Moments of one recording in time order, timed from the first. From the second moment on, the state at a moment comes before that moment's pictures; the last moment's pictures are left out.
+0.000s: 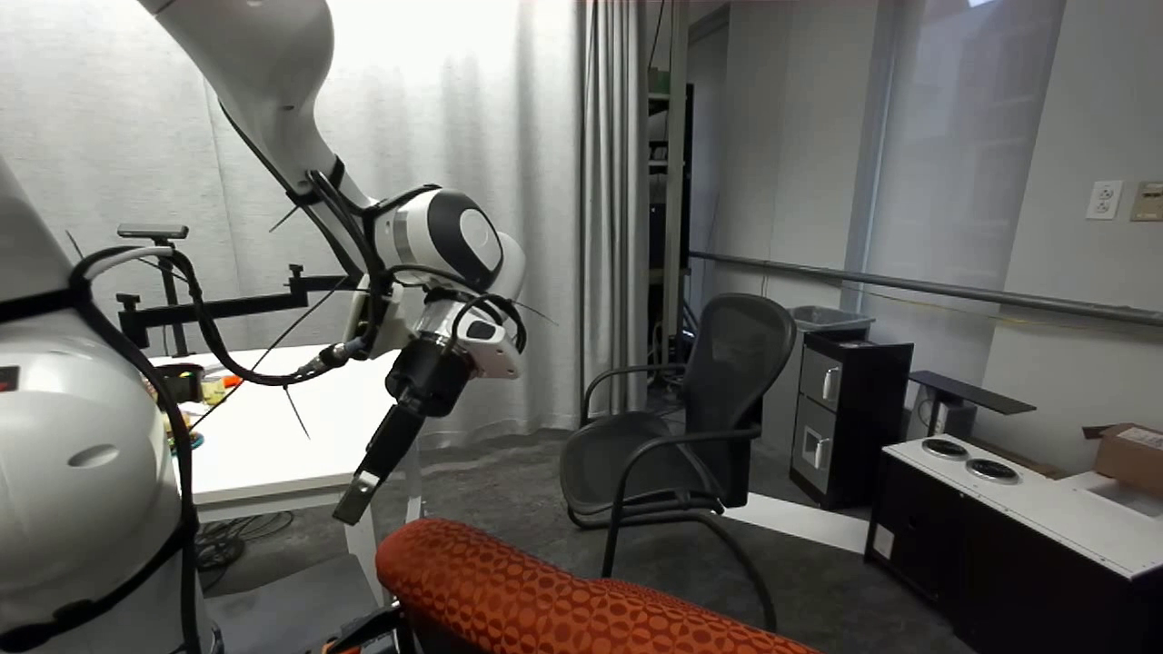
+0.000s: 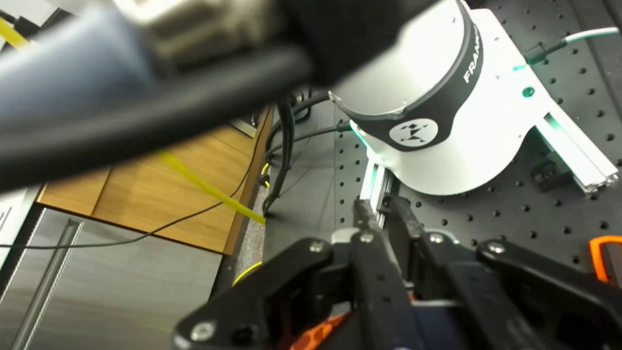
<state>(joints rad) 0.16 -0.23 0.20 -2.64 -0.16 1.46 0.64</state>
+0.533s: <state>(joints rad) 0.15 -0.13 0.19 -2.69 -0.14 1.52 0.63</state>
